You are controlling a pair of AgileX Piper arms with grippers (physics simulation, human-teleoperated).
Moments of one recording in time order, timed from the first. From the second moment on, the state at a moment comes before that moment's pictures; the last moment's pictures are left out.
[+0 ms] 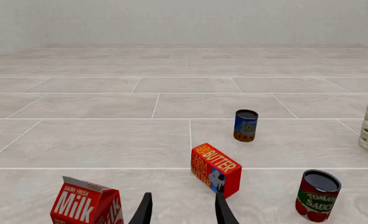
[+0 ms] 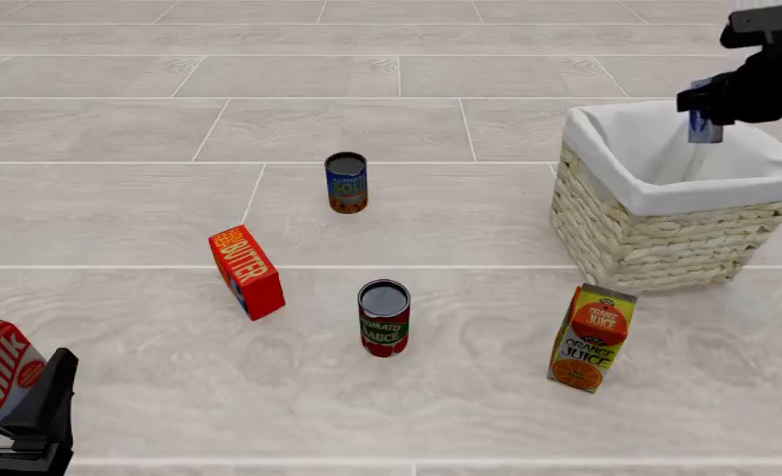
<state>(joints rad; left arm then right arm) 0.00 0.00 0.00 0.00 0.00 -0.20 1.73 -1.65 0.64 -0.19</state>
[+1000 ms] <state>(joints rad) 0.00 0.00 0.00 0.00 0.00 -0.20 1.85 -1.61 0.50 -0.14</state>
